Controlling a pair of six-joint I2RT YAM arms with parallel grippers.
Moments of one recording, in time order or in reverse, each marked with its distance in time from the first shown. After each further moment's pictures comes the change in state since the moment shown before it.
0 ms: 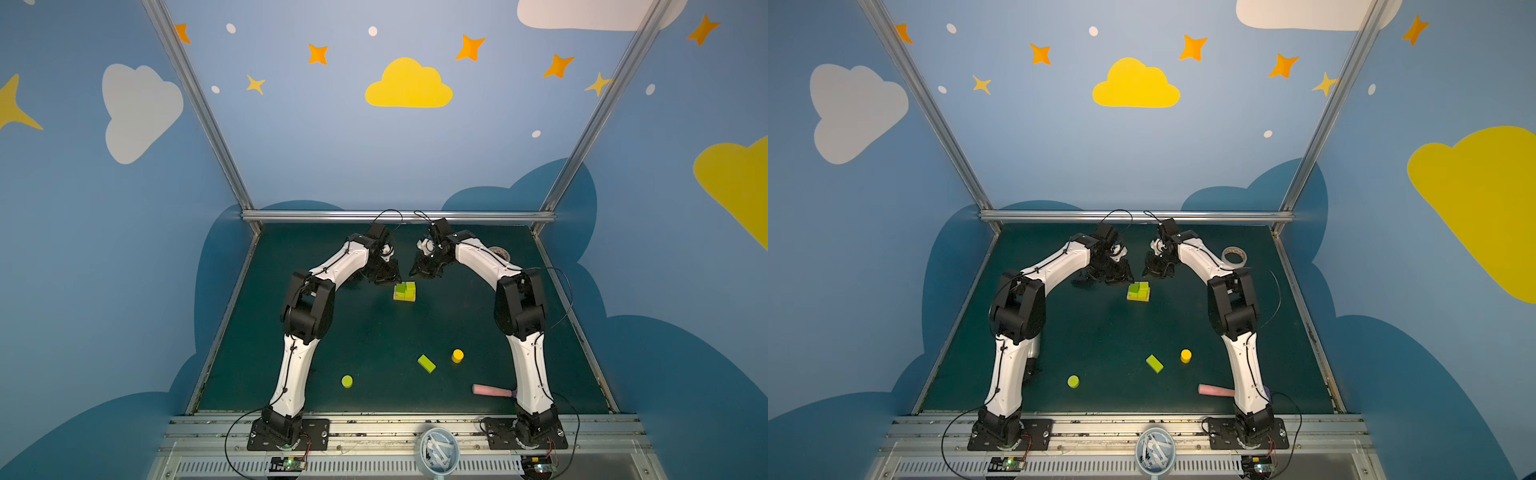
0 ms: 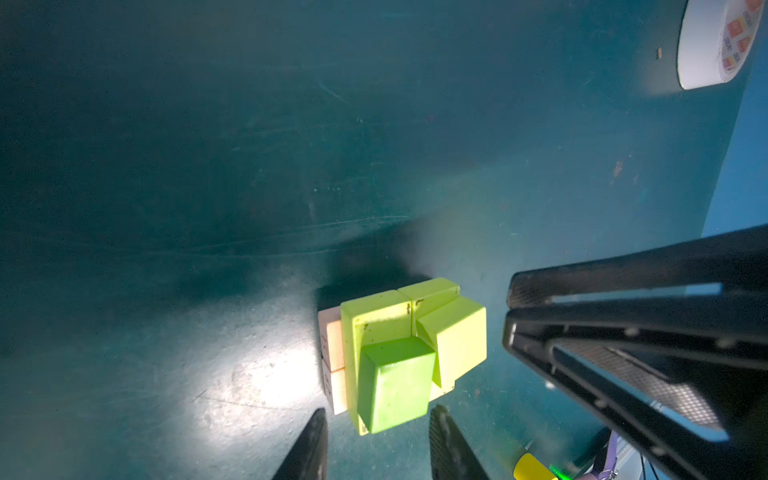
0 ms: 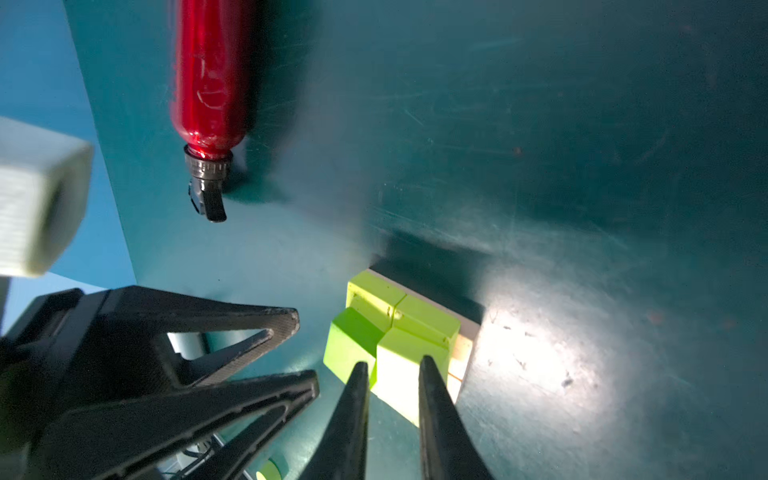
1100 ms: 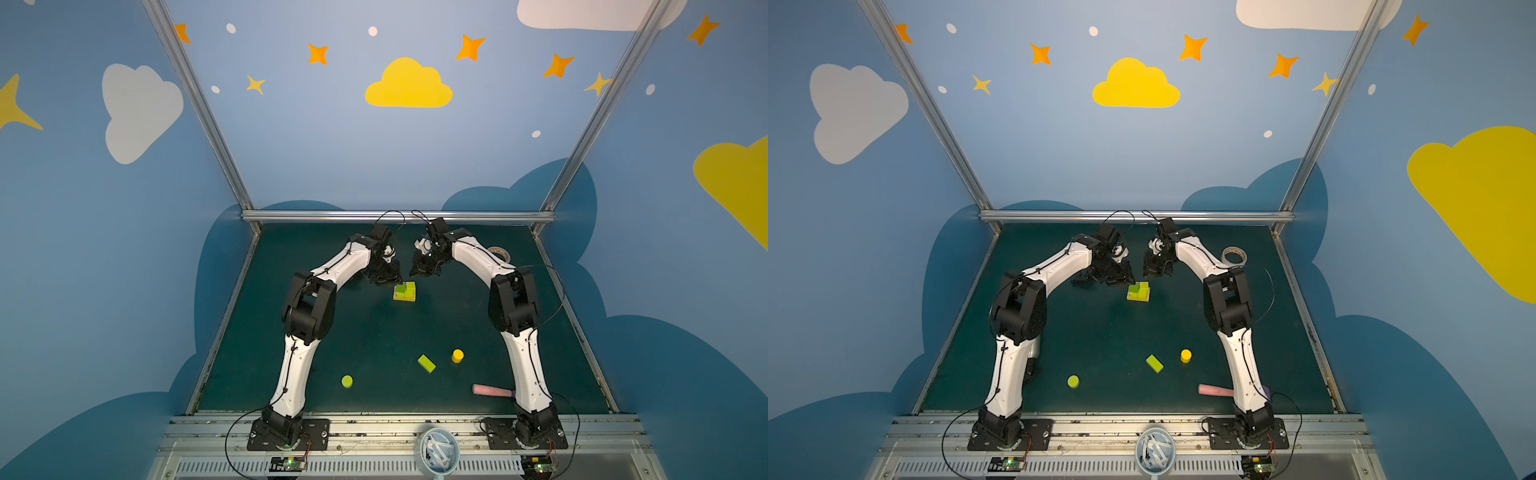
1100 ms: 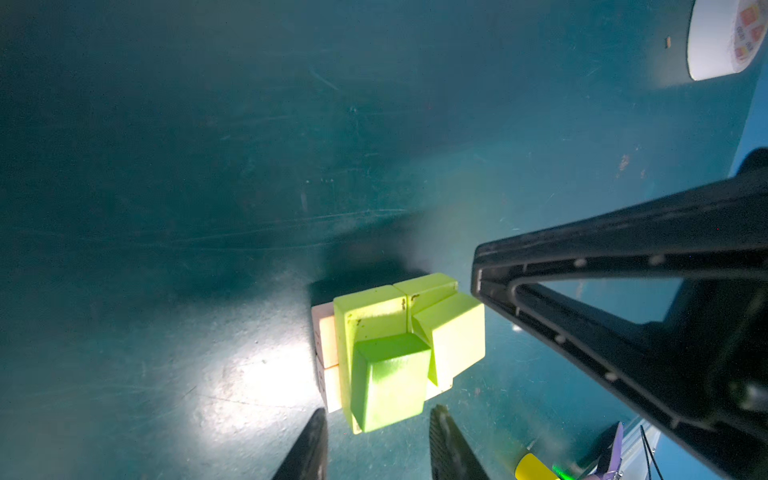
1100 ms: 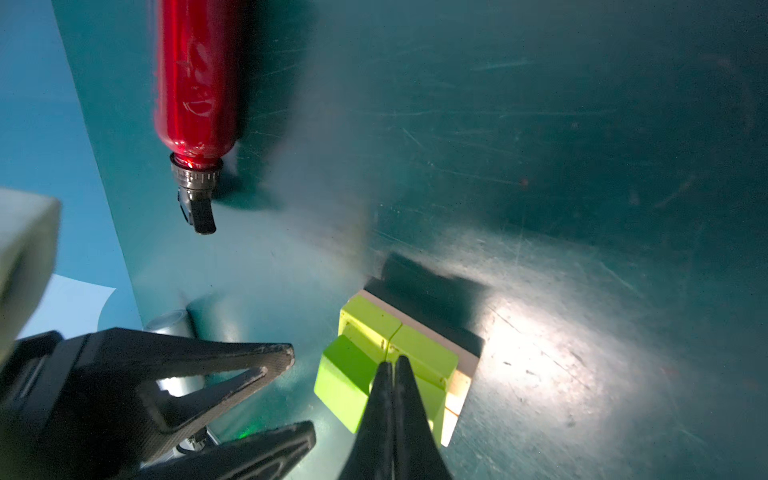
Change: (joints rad) left arm -0.014 0.000 0.000 -0.006 -0.017 -0.006; right arm -0.004 0.083 0.098 -0.052 -0.014 -0.030
